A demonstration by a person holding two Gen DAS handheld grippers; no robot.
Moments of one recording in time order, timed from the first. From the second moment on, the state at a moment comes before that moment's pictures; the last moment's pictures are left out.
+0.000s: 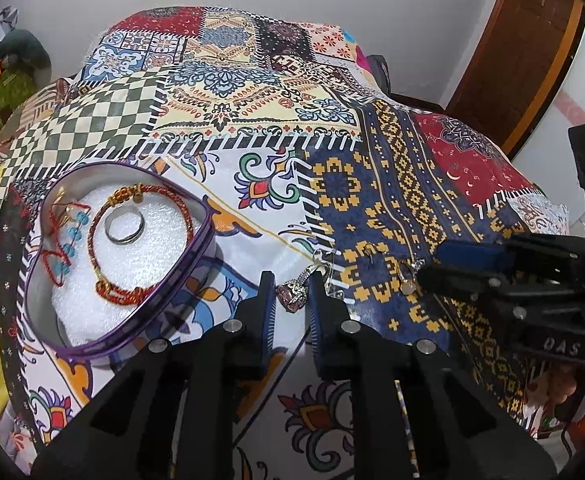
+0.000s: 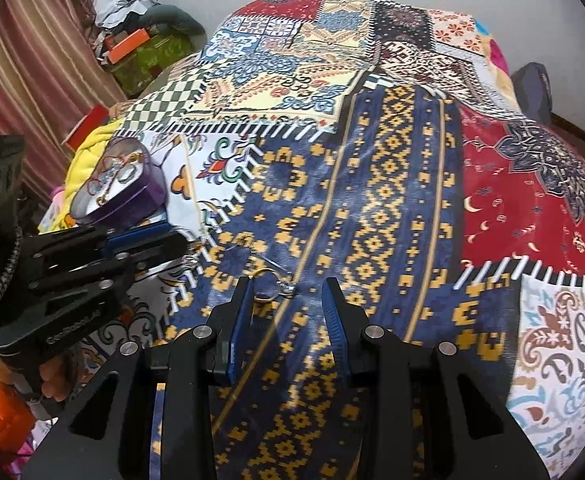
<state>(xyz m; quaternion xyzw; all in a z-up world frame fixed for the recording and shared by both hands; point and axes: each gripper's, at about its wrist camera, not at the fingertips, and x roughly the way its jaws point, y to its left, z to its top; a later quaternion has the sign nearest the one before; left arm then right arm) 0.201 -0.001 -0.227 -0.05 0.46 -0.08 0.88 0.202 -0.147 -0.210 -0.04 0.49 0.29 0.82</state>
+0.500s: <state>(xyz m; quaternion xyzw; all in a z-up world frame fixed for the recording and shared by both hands) 0.192 0.006 -0.227 -0.06 0.45 -0.07 0.89 0.208 -0.142 -0.219 -0.05 0.49 0.27 0.83</state>
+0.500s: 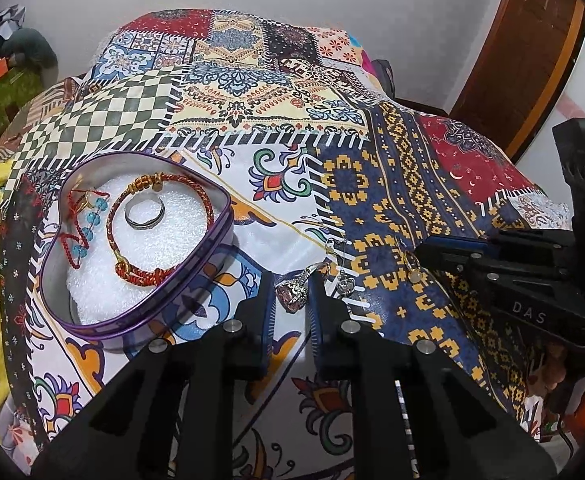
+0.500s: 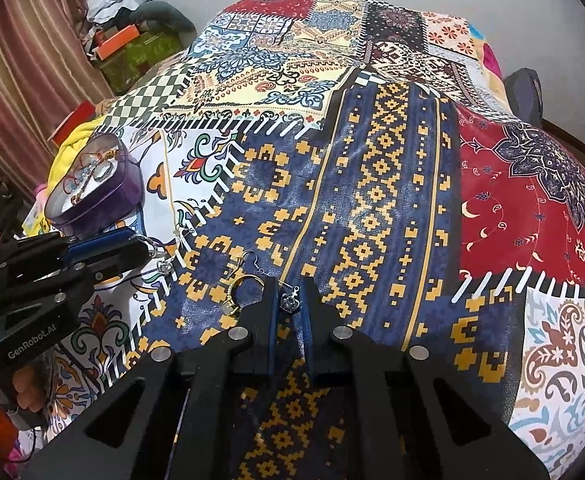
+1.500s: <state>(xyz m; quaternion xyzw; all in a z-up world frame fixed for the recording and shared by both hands) 0.140 0.061 -0.141 -0.08 0.36 -0.02 0.93 0.178 -0.105 -0.115 -0.05 0.38 0.31 0.87</state>
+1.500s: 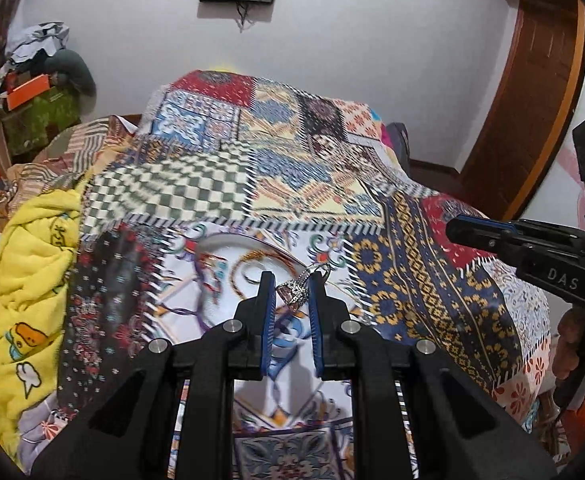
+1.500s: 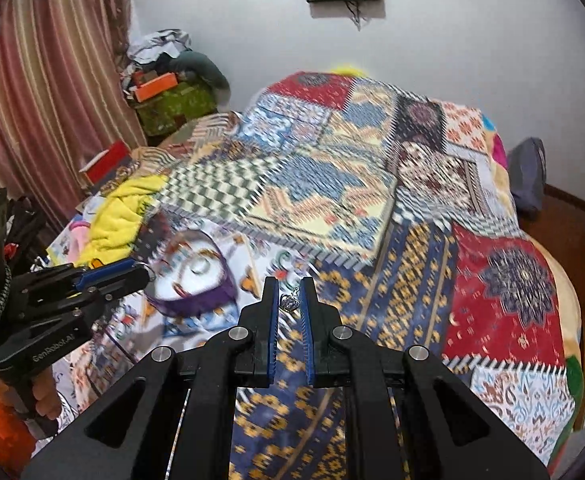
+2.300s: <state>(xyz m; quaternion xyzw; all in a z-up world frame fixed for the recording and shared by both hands) 0.153 0.103 -0.162 -0.10 0.37 0.00 0.92 0.186 -0.016 -0.136 -0.07 0.39 0.39 0.83</state>
